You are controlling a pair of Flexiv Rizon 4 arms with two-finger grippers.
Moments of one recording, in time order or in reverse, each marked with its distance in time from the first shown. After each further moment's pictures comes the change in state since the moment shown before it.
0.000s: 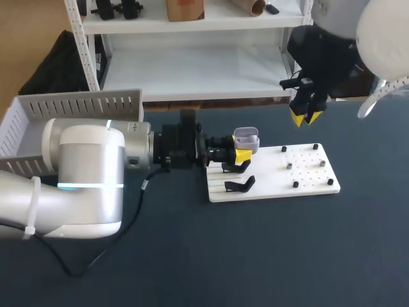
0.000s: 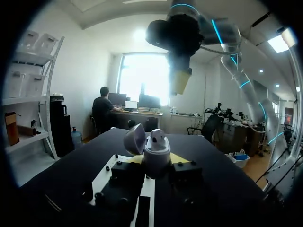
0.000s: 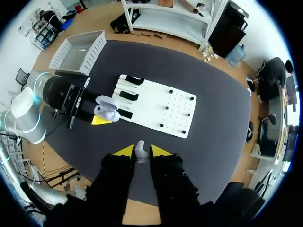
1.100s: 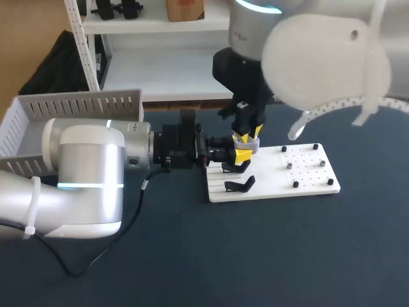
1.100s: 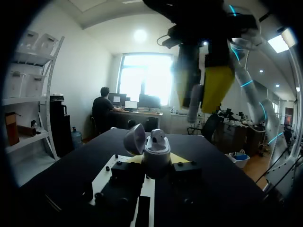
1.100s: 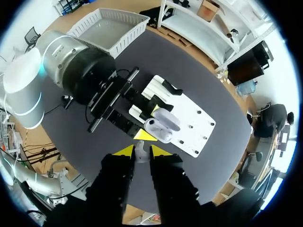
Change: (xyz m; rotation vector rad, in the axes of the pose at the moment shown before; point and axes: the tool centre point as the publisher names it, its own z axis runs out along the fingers) left arm 0.000 0.000 0.000 0.000 0.000 0.000; right arm -0.025 0.087 0.037 0.076 0.049 -0.289
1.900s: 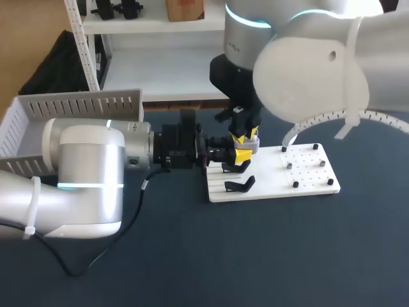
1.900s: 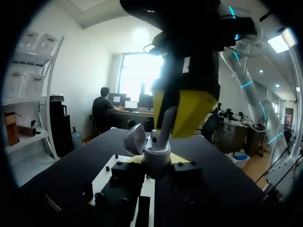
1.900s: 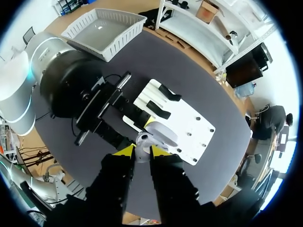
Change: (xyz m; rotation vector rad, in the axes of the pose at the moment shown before) left arm 0.000 0.000 0.000 0.000 0.000 0.000; right arm -0.014 -0.010 0.023 0.022 -0.022 0.001
